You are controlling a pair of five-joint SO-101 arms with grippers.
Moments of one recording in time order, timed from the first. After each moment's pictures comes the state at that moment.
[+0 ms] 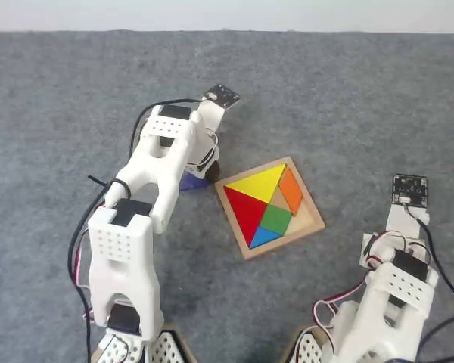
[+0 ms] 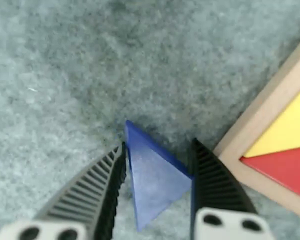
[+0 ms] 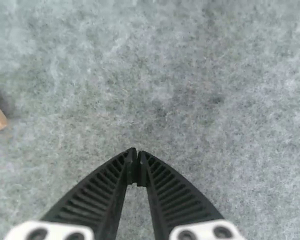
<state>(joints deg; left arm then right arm) 5.3 35.5 -8.5 72.8 -19.4 26.1 -51.5 77.8 45.7 18.8</state>
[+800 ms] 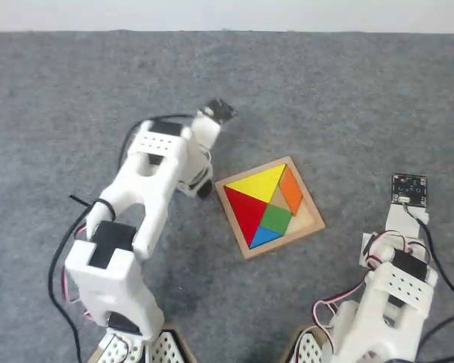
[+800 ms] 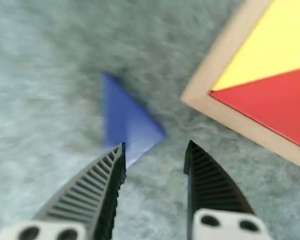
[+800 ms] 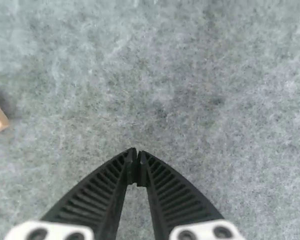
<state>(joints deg) 5.4 16.7 13.1 69.4 -22.7 25.9 -51.8 77.8 45.7 18.8</state>
